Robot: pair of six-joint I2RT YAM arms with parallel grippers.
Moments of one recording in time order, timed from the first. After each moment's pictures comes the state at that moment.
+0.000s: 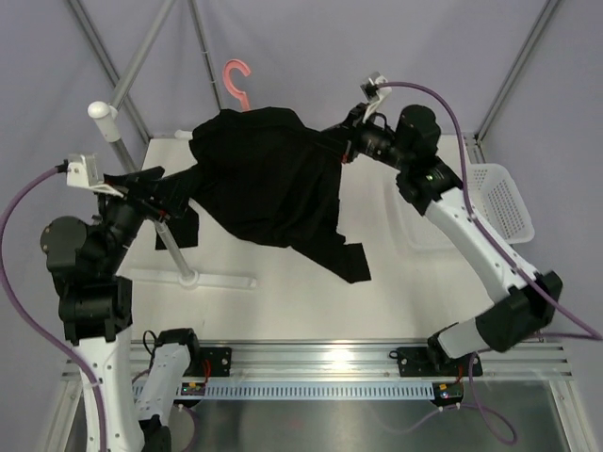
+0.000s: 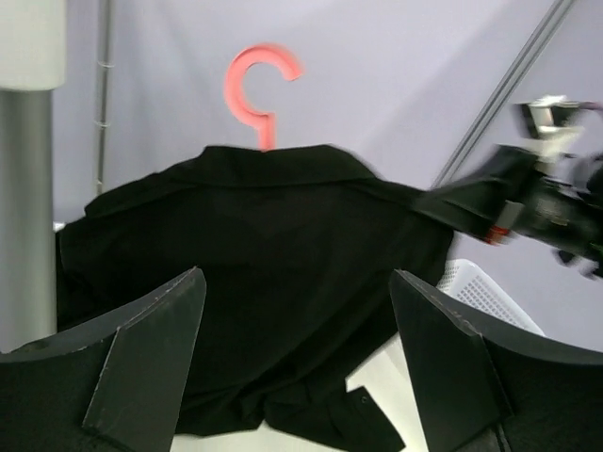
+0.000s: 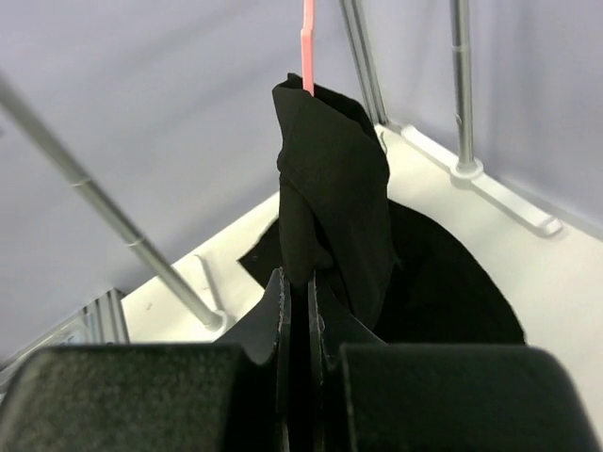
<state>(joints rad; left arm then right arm) 0.11 0.61 1.22 -0.39 0.45 -0.46 0.48 1.54 1.53 0.04 -0.54 0.34</state>
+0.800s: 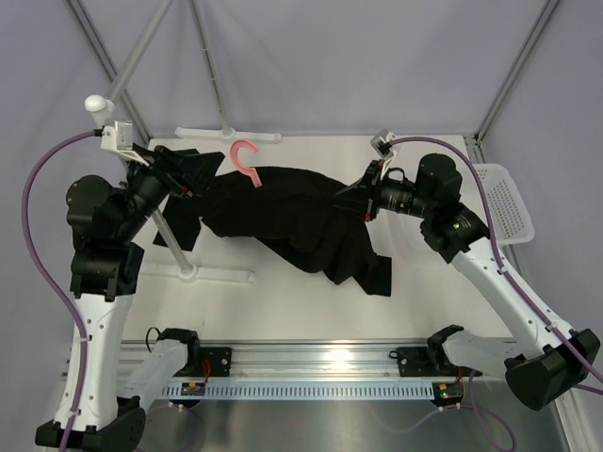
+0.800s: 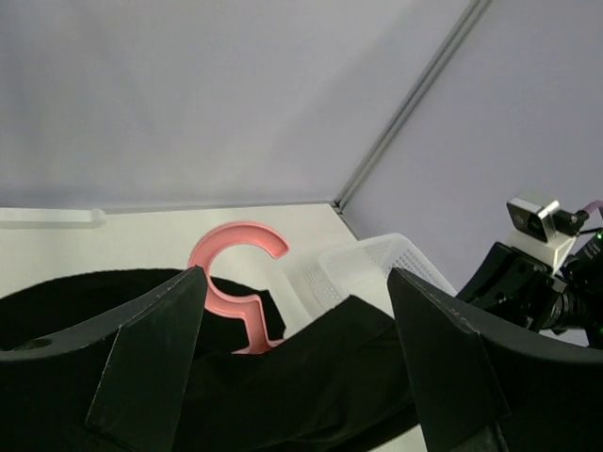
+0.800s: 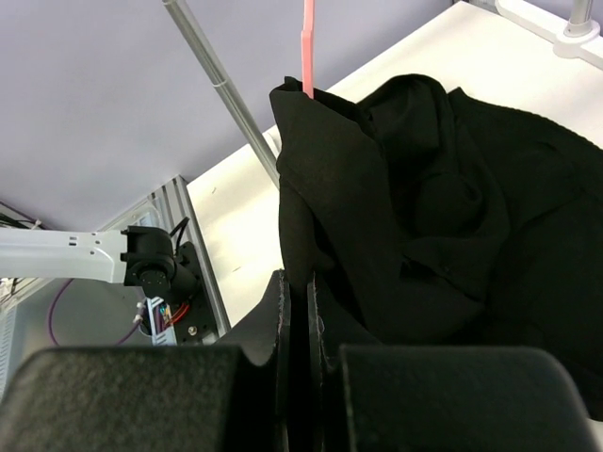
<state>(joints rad) -0.08 0.86 1.29 -0.27 0.44 -0.55 0.48 1.12 1.14 -0.13 -0.70 0.31</state>
